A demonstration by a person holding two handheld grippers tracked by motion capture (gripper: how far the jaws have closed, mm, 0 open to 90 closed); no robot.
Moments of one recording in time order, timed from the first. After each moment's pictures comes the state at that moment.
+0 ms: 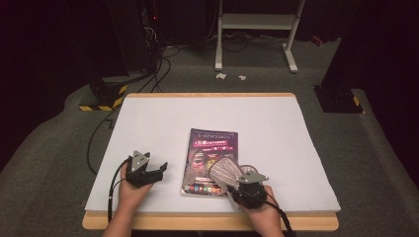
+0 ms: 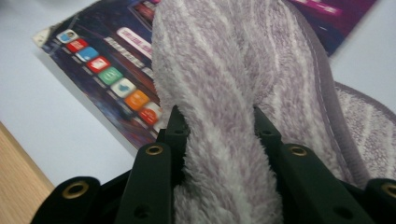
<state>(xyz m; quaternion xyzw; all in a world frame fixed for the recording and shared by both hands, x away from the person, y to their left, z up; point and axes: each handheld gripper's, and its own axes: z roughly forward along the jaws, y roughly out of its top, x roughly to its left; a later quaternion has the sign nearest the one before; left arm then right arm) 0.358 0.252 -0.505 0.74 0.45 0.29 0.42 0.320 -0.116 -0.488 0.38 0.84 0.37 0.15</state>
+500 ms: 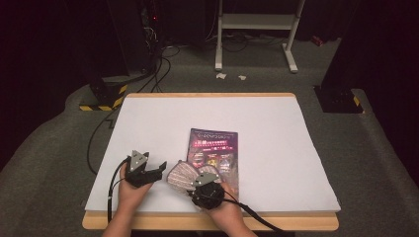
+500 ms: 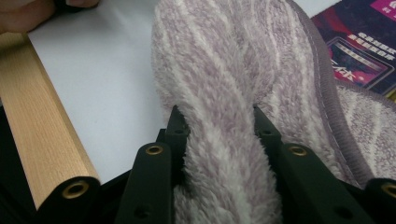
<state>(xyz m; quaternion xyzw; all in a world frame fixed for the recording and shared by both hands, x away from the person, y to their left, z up) 0.358 0.254 -0.505 0.73 0.46 0.28 0.42 0.318 -0.007 -0.490 0.28 0.88 0.38 0.11</state>
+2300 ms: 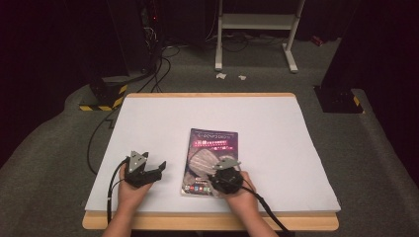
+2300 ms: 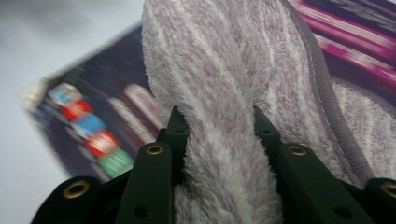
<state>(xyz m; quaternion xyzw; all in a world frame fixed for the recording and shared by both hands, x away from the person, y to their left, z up) 0.356 0.255 -0.504 0.72 0.46 0.29 0.43 0.360 -0.066 -0.489 0.36 0.85 0.36 0.15</state>
